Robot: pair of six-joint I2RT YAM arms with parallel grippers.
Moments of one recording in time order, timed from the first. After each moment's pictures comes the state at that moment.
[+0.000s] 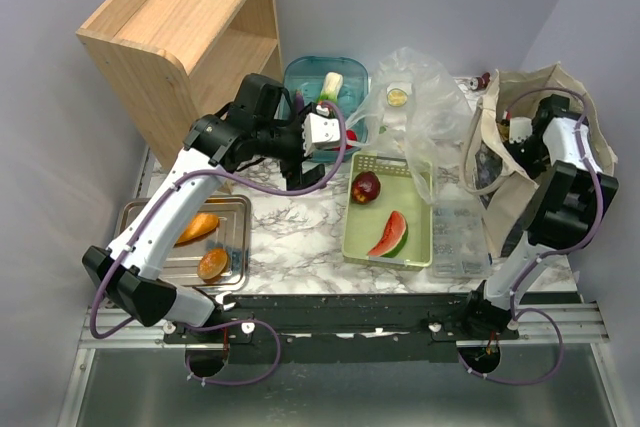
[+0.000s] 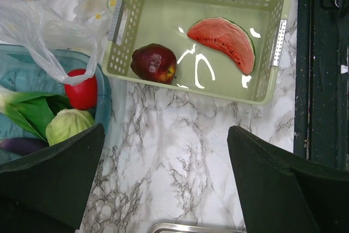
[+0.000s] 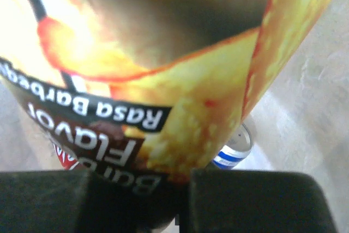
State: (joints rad) left arm -0.57 1.41 1.62 -0.94 0.68 0.72; right arm -0.39 1.88 1.52 -1.02 -0.08 -0.54
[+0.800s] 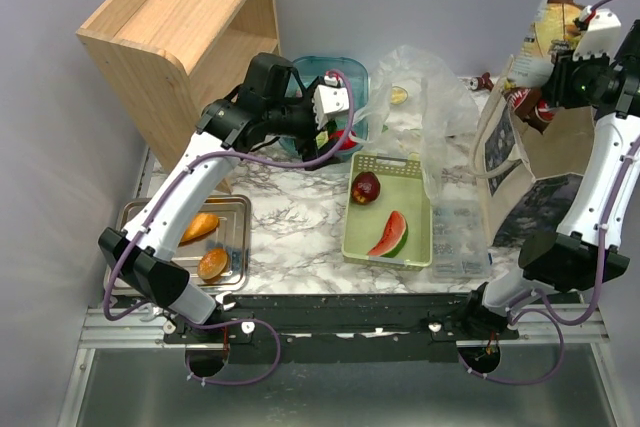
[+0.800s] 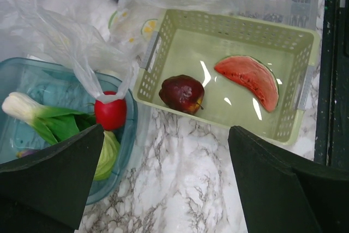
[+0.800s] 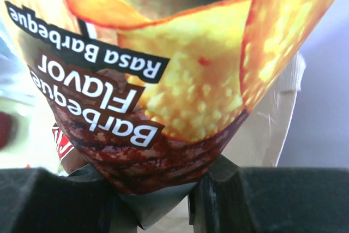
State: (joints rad) left arm -0.57 1.52 1.74 -0.84 0.67 0.59; right arm -0.42 1.58 2.05 -1.09 -0.36 -0.41
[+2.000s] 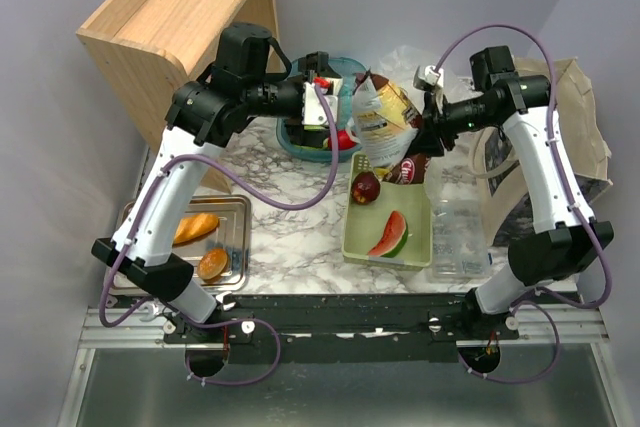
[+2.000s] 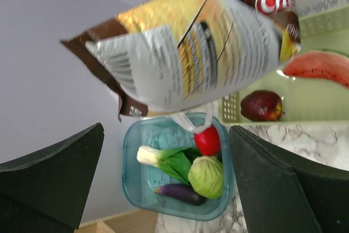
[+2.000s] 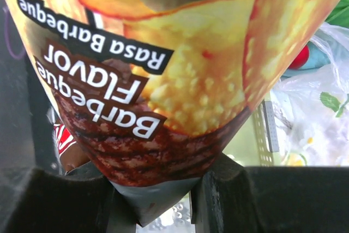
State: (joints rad) left arm -0.55 1.58 2.13 -0.97 0.75 1.03; right arm 0.16 1.62 1.88 -1.34 -0.98 -0.82
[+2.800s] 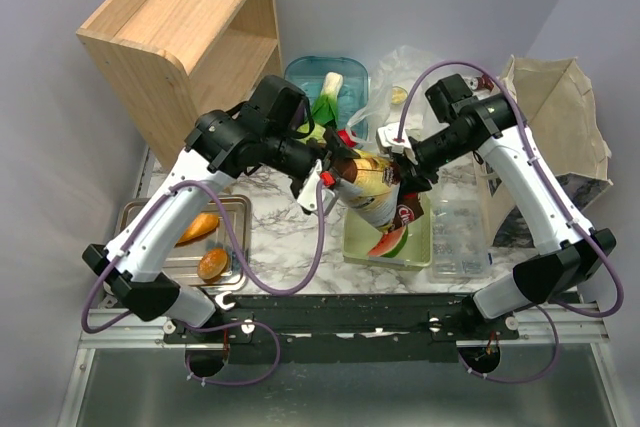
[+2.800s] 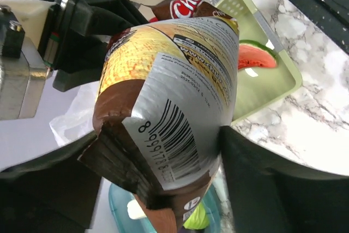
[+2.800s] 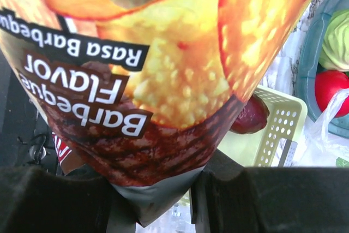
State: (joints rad) left arm -0.72 1.45 1.83 -1.21 0.82 1.55; right arm 0.41 1.51 1.72 -1.47 -0.81 -1.24
